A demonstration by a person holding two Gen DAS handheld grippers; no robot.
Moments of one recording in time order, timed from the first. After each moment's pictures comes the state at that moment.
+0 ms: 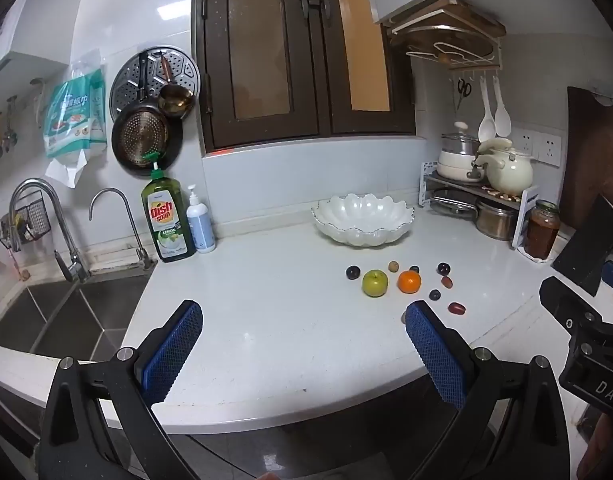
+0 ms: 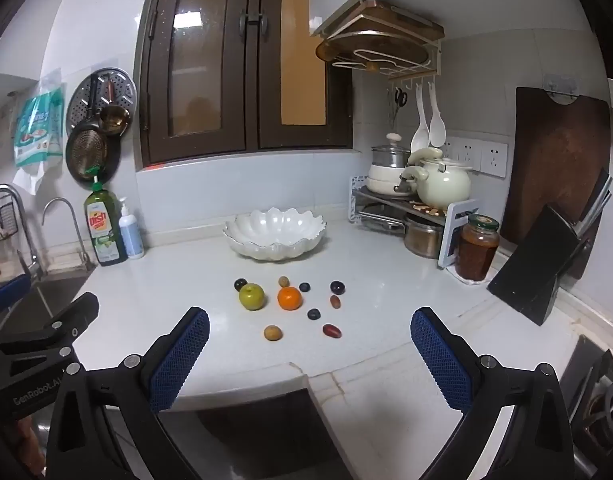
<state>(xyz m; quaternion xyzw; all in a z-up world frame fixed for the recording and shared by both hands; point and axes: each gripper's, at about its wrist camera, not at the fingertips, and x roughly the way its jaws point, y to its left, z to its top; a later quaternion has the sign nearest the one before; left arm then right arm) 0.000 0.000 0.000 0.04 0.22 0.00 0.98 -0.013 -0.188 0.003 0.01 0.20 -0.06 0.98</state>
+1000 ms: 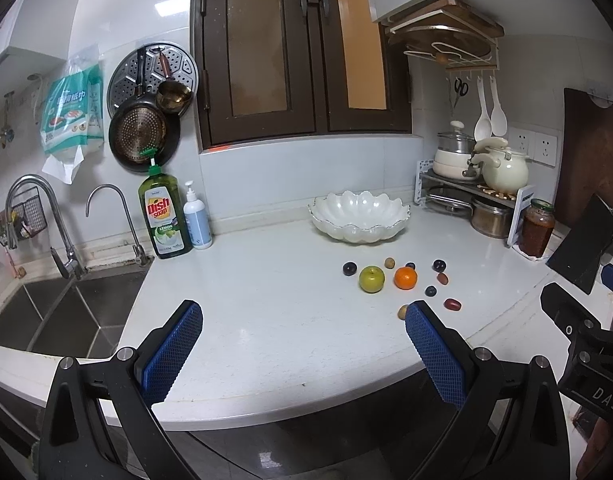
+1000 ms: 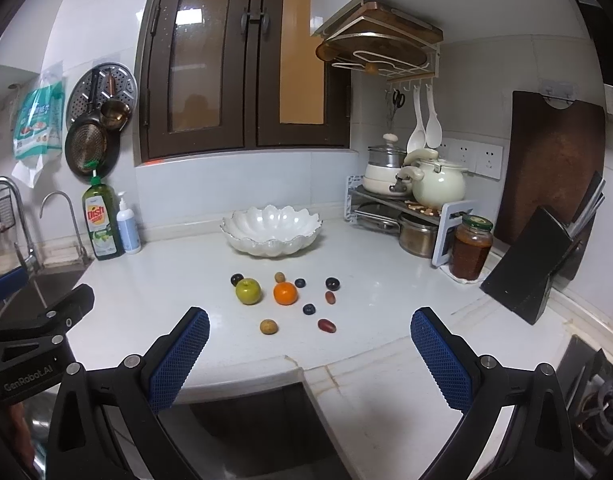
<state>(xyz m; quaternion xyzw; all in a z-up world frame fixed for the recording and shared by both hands) -0.006 0.004 0.002 0.04 0.22 -0.01 0.98 -0.024 -0.183 0.003 0.00 0.20 -0.07 0.98</state>
